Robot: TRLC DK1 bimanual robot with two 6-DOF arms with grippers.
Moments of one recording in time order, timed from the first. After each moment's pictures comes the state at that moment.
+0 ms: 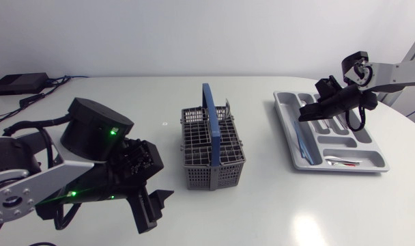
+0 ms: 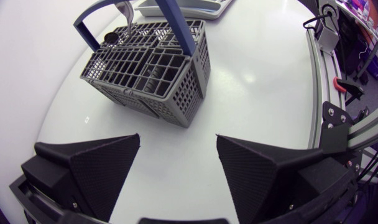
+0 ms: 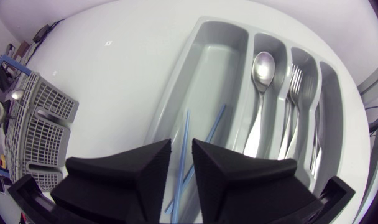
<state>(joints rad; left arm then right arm) -0.73 1.17 0.70 -0.43 0.03 0.44 -0.18 2.02 1.43 -0.51 -0.34 -0.33</state>
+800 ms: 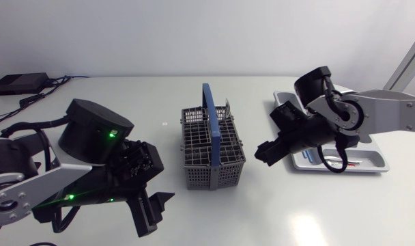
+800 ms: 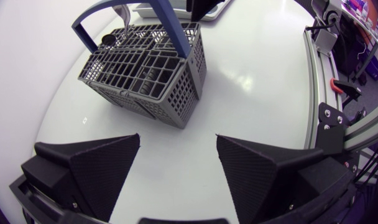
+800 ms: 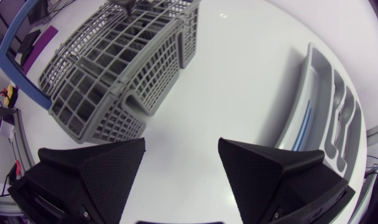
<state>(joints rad) -0.75 1.15 0.70 -0.44 0.03 0.42 0.29 1.53 0.89 -0.43 -0.20 -0.24</state>
